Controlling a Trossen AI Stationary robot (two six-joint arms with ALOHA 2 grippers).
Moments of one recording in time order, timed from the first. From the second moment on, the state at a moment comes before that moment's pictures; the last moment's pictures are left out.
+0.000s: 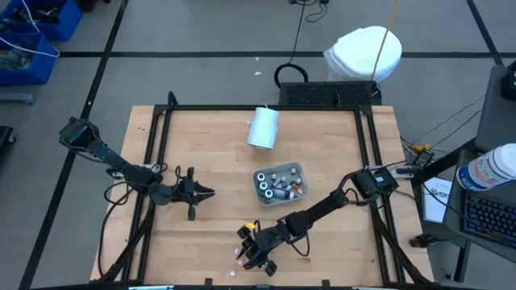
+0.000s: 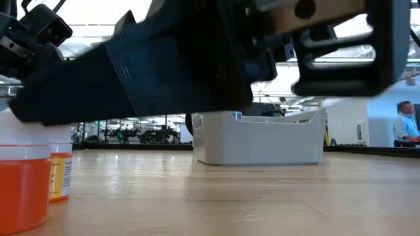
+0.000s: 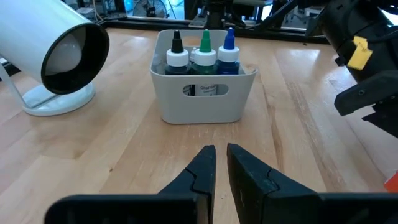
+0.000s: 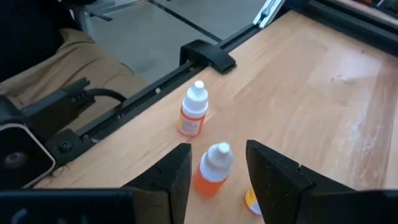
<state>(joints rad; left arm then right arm) -0.57 1.00 0.11 0.55 -0.63 -0.29 0.45 2.26 1.39 0.39 -0.13 -0.23</state>
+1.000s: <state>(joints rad) -0.57 1.00 0.11 0.55 -0.63 -0.29 0.45 2.29 1.39 0.47 -0.16 -0.18</state>
